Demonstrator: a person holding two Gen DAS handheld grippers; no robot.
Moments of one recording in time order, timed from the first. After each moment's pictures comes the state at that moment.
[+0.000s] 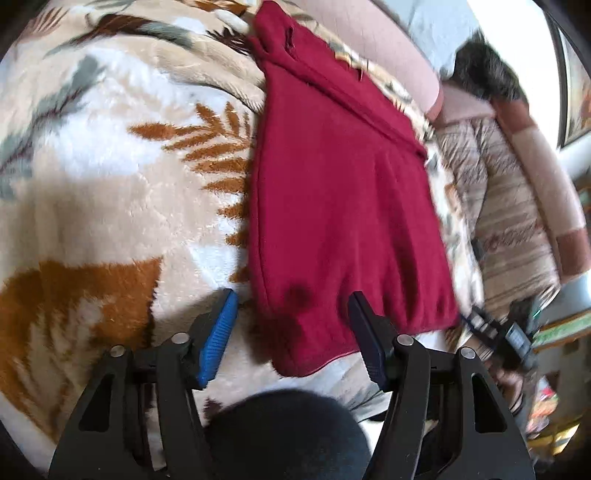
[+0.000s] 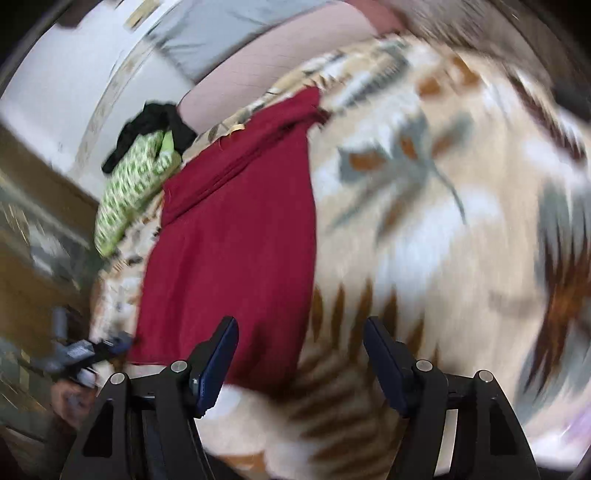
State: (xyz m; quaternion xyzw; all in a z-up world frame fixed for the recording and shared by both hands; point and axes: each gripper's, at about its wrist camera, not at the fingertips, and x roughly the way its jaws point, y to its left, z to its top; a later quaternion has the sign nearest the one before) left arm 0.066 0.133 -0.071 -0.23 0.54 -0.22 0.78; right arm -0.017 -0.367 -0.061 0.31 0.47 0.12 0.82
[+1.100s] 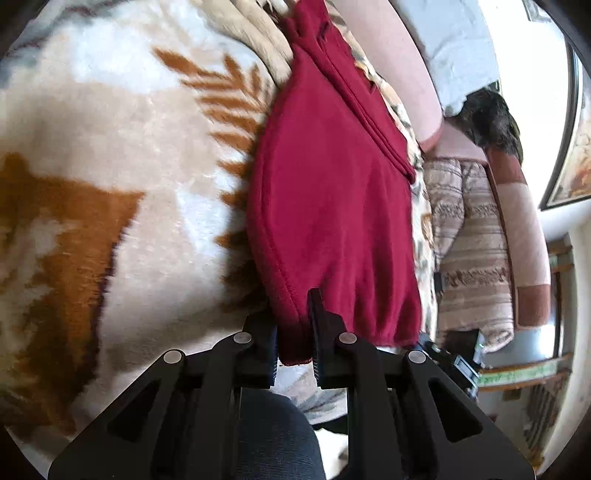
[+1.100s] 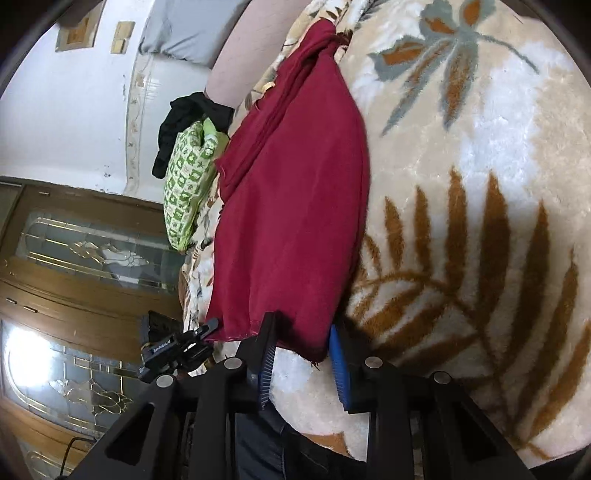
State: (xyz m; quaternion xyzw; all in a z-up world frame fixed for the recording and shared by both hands) left arm 0.062 0.131 -0.092 -0.33 0.55 -0.22 0.73; right arm -0.004 -0.343 -0.093 0.42 0.48 0.24 0.73
